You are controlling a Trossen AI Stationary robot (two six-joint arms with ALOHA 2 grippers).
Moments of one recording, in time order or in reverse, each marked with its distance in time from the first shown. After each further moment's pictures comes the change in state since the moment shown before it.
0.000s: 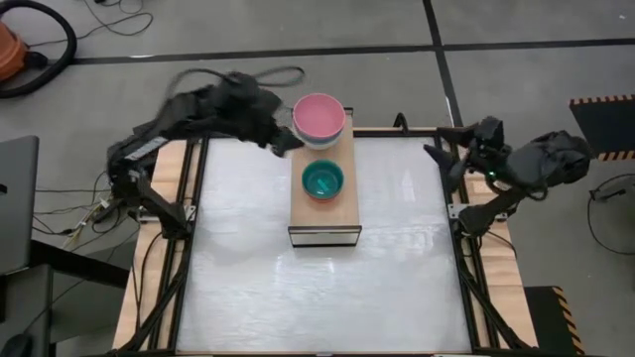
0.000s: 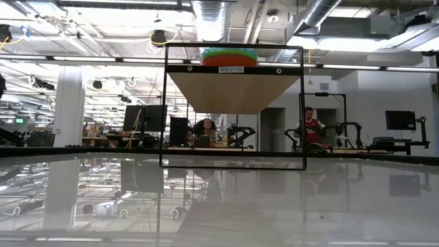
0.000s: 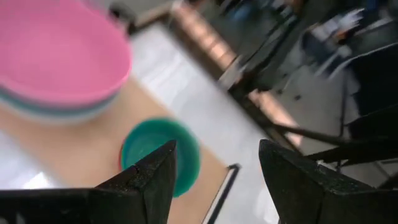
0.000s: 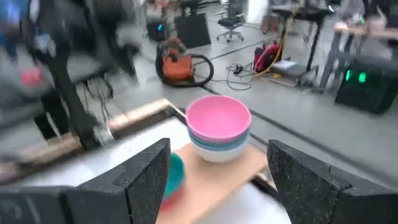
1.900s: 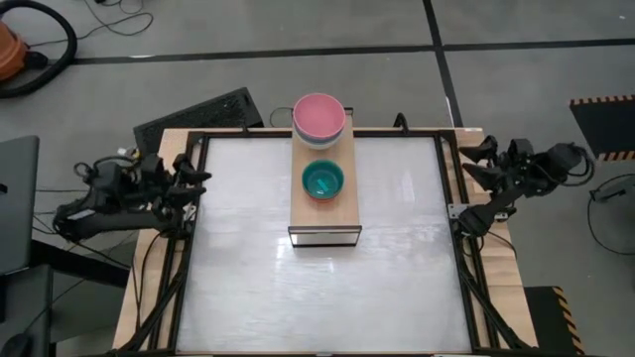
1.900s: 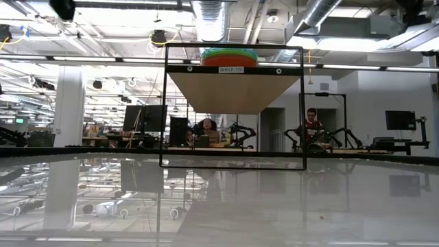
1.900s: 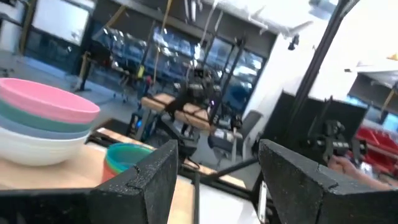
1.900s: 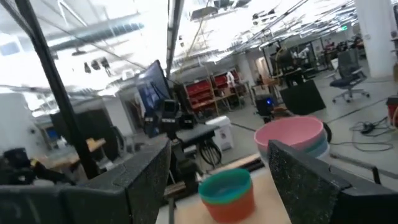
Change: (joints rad) left arm -0.208 -1.425 -1.427 0.807 -0.092 0.219; right arm 0.102 -0.983 -0.924 0.714 -0.291 -0.366
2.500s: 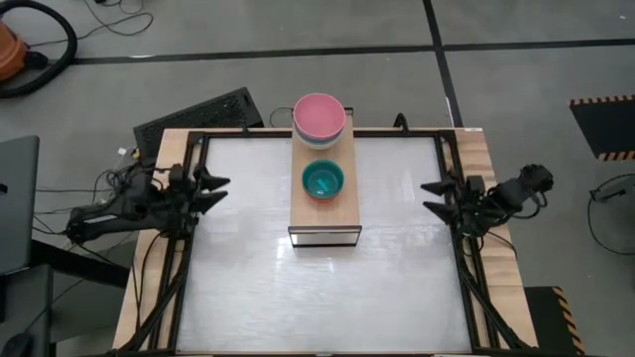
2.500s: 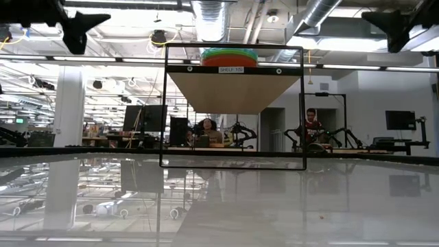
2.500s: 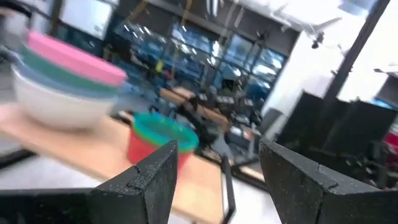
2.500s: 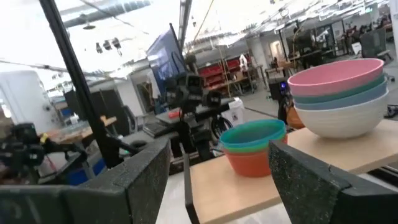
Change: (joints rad) left arm 0.000 -0.076 -0.284 0.180 -0.083 -0.012; right arm -0.018 0.000 -0.427 0.347 -0.081 0.049
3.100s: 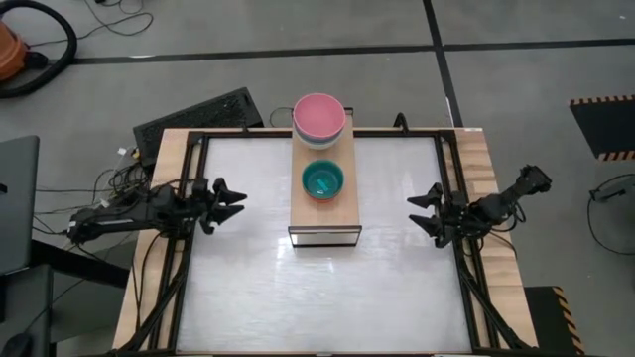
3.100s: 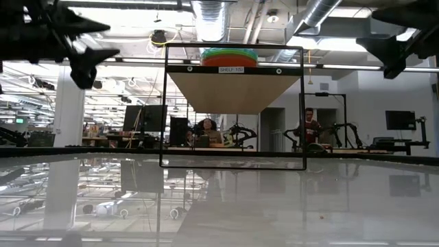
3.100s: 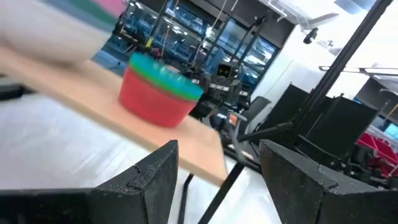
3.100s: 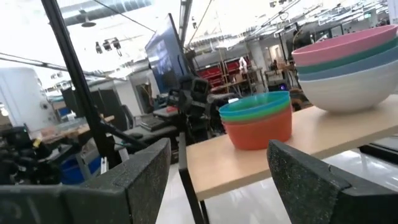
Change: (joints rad) left arm -0.004 0.000 -0.263 0.218 0.072 -0.118; right arm 0.000 0.000 -0.273 0.292 0.002 -0.029
